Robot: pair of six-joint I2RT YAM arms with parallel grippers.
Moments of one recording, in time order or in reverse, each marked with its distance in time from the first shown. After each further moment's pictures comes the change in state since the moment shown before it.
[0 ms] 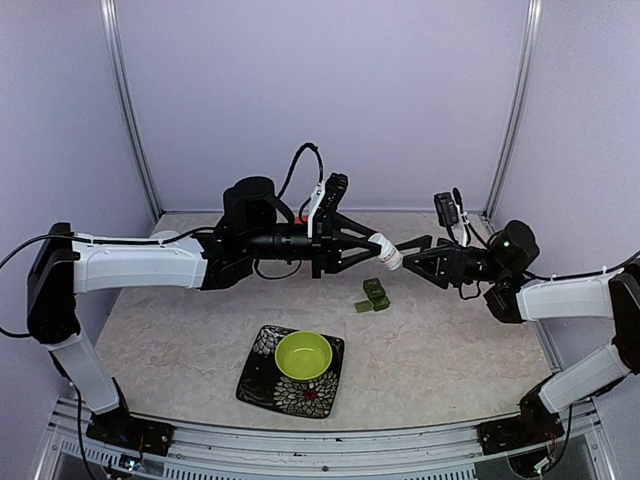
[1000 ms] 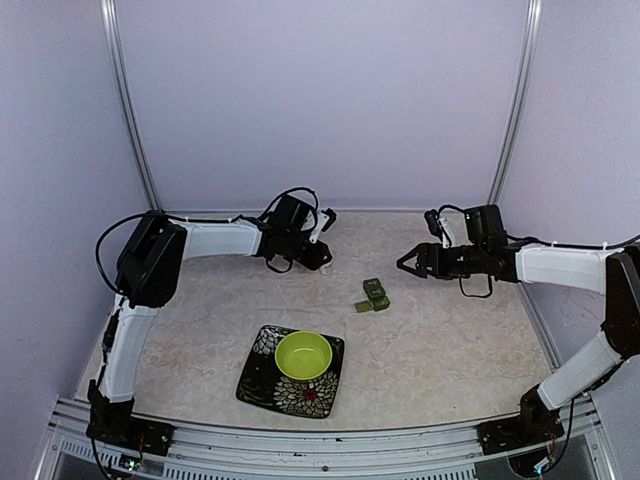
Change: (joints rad) left arm 0.246 0.628 0.576 -0.681 -0.566 0.097; right arm -0.095 0.096 0.301 -1.181 0.586 -0.490
